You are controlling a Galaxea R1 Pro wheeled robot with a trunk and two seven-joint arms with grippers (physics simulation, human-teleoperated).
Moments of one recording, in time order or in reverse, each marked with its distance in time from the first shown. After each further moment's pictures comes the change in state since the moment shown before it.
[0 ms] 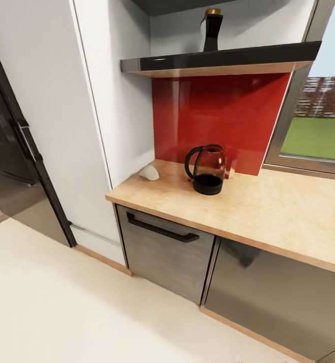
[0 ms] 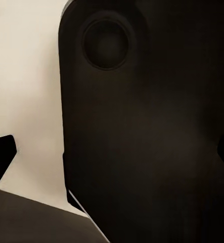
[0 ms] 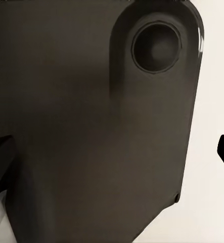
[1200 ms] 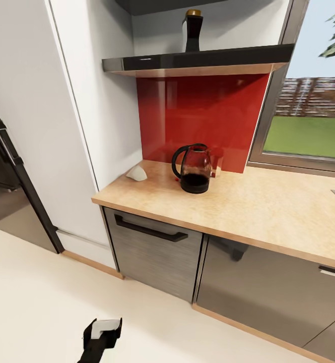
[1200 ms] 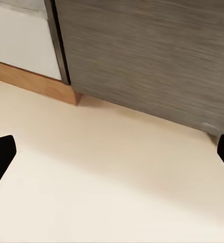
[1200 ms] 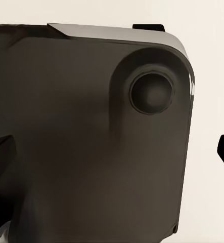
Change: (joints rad) left arm -0.250 -0.022 -0.003 -0.492 0.002 -0.268 0.000; right arm 0.000 0.000 0.000 -0.075 0.000 0.000 -0.001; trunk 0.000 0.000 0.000
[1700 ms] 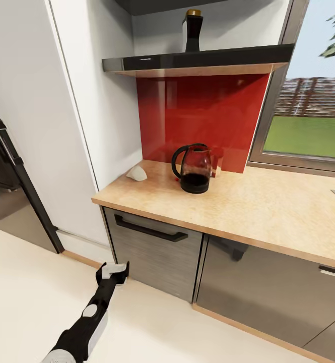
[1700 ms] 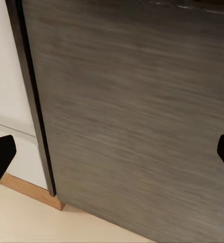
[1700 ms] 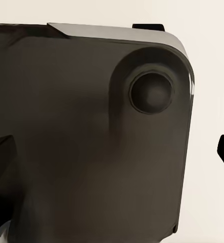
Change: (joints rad) left arm -0.246 -0.023 0.003 -0.055 0.027 -0.002 0.000; right arm 0.000 0.000 0.000 0.002 0.000 -0.001 -0.001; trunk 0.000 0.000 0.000
